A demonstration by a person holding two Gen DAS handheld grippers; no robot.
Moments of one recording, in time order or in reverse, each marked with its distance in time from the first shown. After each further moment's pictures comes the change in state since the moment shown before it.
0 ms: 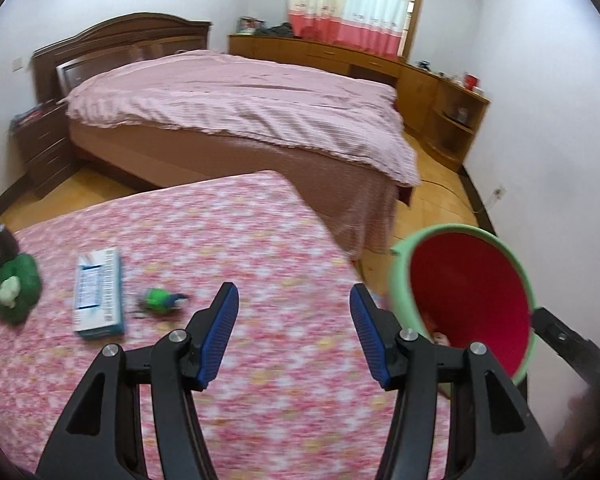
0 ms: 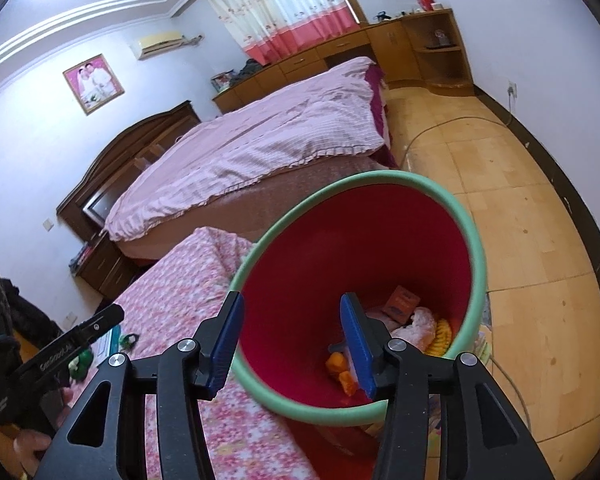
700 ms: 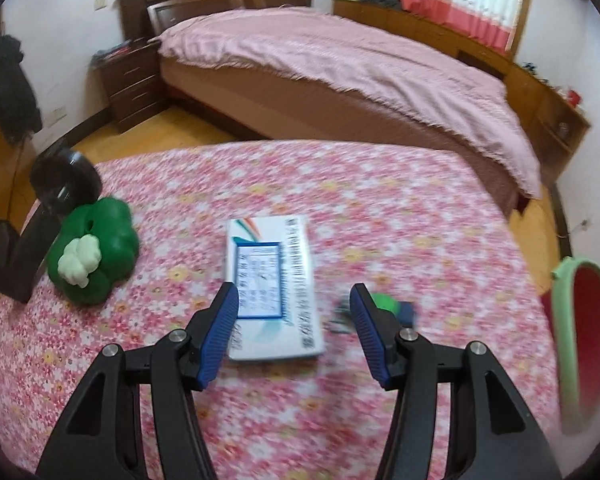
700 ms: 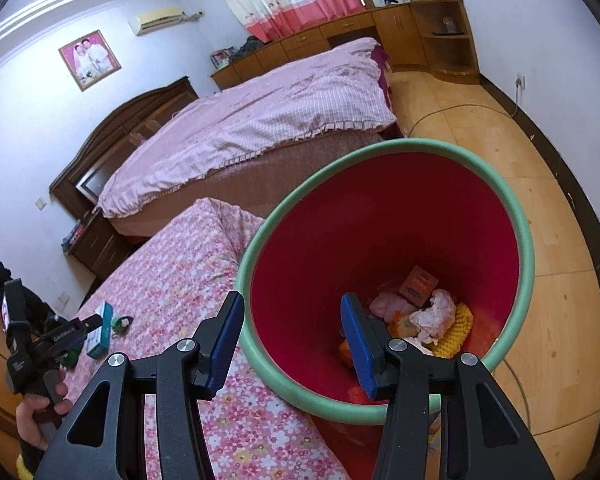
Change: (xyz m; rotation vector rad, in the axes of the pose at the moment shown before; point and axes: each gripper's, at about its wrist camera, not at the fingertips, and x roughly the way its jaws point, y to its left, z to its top) left arm 0.055 0.135 -0.003 -0.200 0.143 0.302; right arm 0.039 0.022 -0.009 -0.019 0.088 -0.035
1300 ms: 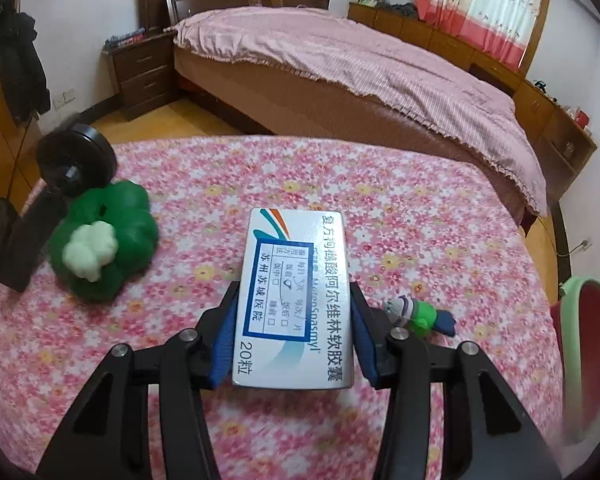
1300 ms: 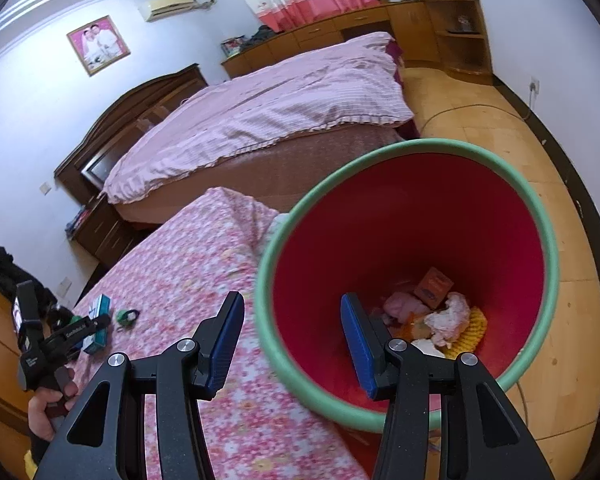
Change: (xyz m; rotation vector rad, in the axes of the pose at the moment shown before) left arm -0.007 0.035 -0.010 -0.054 -0.026 -0.036; right arm 0.006 0.027 0.003 -0.052 0.031 0.039
